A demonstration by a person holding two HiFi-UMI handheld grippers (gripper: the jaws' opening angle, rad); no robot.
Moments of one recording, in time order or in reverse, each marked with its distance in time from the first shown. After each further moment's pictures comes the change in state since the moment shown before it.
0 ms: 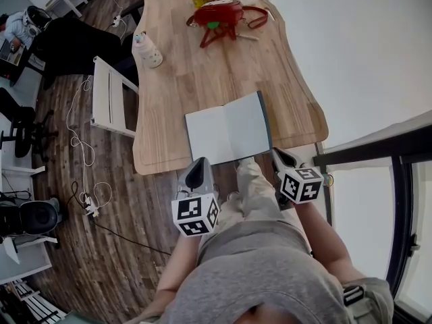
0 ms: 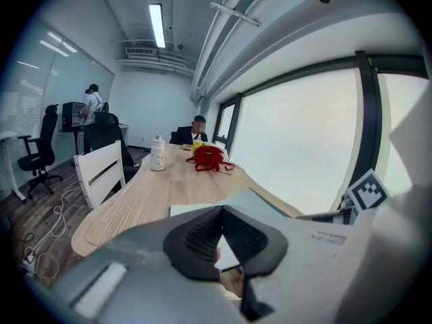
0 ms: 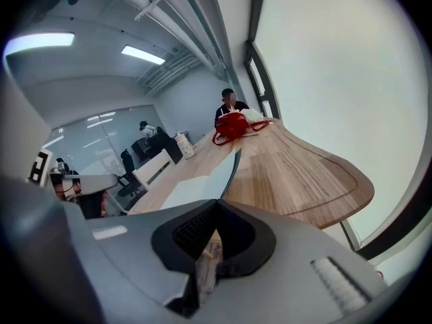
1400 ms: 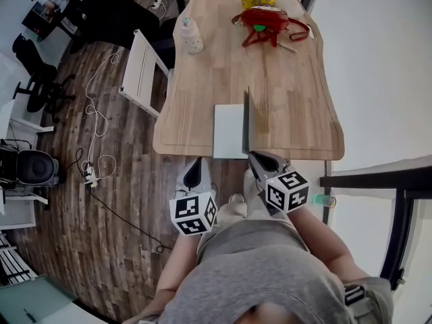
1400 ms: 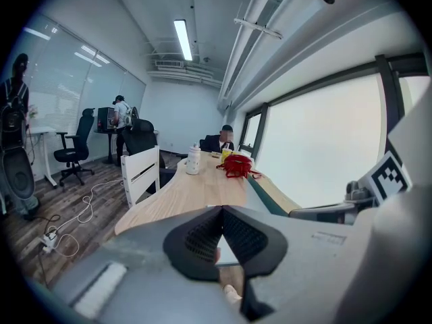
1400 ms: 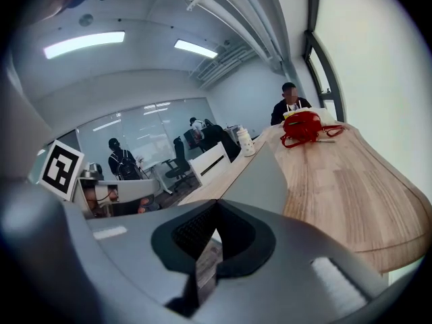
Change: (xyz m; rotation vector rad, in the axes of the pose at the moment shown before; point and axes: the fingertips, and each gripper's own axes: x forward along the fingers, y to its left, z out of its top) left arm -0.059 0.059 -0.006 -0.109 -0.076 0.209; right arm 0.025 0.156 0.004 -0.255 0.053 0.385
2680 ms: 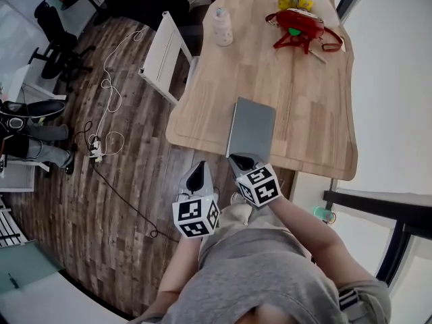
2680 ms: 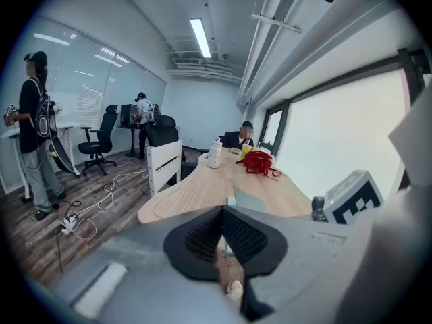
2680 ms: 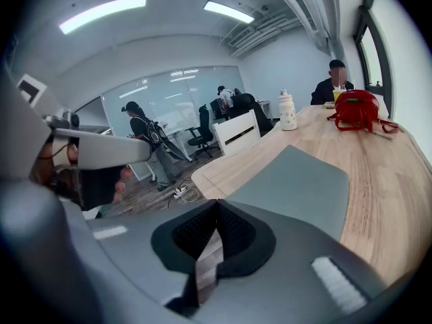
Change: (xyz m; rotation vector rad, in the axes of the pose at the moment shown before) left arm -0.010 0.039 -0.023 -0.085 0.026 0.159; right arm 0.108 0.047 -0.063 -0.212 0.257 0.171
